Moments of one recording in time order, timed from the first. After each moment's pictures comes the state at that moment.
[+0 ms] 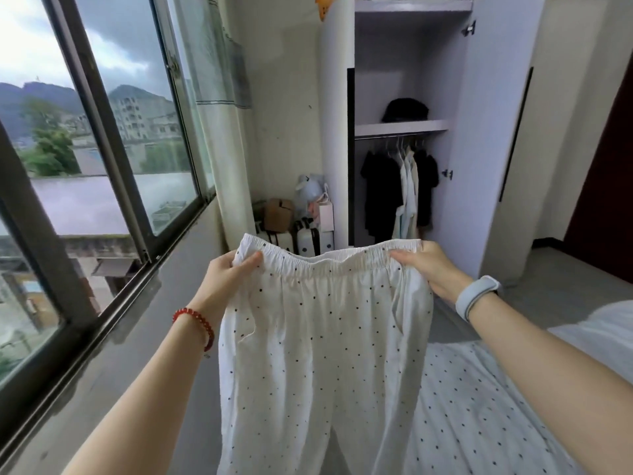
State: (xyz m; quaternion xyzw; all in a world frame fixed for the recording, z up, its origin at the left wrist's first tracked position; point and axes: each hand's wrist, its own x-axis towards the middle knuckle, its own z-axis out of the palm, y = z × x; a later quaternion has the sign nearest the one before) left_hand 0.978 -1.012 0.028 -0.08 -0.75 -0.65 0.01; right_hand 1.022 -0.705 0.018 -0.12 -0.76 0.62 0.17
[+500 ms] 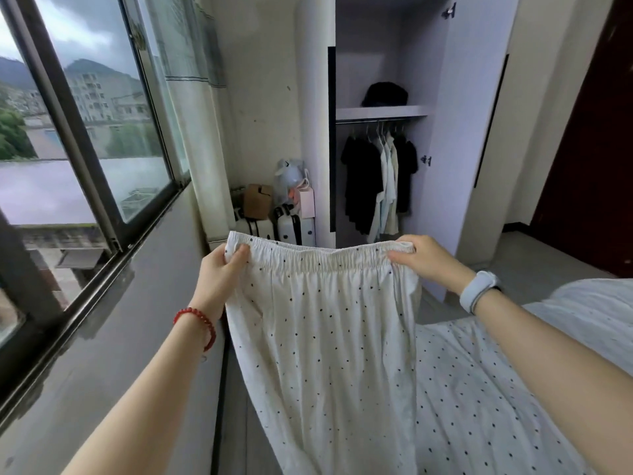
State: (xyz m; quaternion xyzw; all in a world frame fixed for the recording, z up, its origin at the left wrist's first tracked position) left_hand 0.961 -0.999 -0.004 -0.10 -0.76 -0.64 0.07; right_hand 1.046 -0.694 0.016 -0.08 -0.92 0.37 0.15
